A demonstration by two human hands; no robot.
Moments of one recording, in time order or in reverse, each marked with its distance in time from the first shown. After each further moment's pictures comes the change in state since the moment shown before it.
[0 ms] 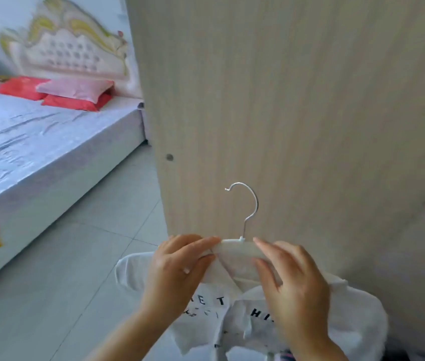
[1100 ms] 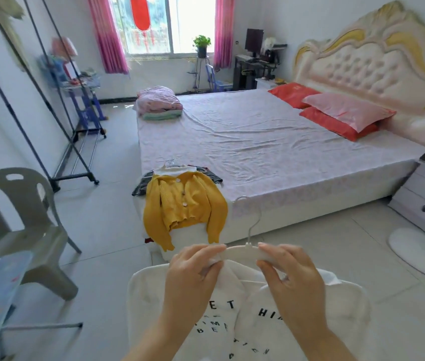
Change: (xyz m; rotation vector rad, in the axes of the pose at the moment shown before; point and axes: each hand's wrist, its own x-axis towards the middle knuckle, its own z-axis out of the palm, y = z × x) left_hand 0.006 -0.464 -0.451 0.542 0.675 -0.617; right_hand 0.107 -0.479 0.591 0.931 -0.560 -0.271
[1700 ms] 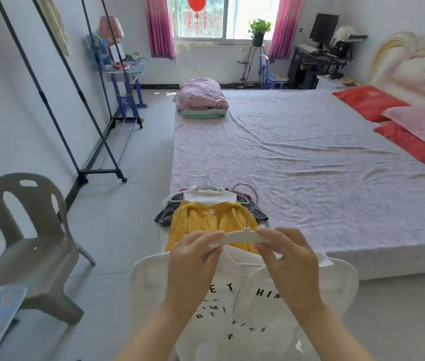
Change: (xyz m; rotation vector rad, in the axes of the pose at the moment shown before) left_hand 0.284 -0.209 0.020 0.138 0.190 -0.154; right_hand 0.266 0.073 0.293 0.240 -0.192 -0.051
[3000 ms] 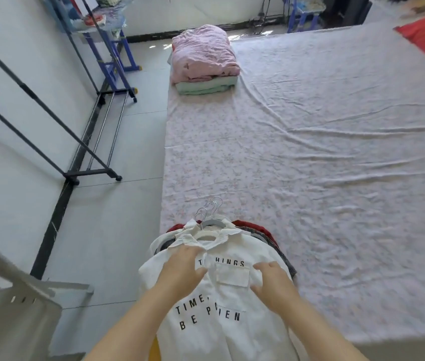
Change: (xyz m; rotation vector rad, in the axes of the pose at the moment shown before) left_hand 0.326 -0.221 0.178 0.453 -0.848 -0.550; right_hand 0.249 0.263 0.225 -0.369 -1.076 0.649
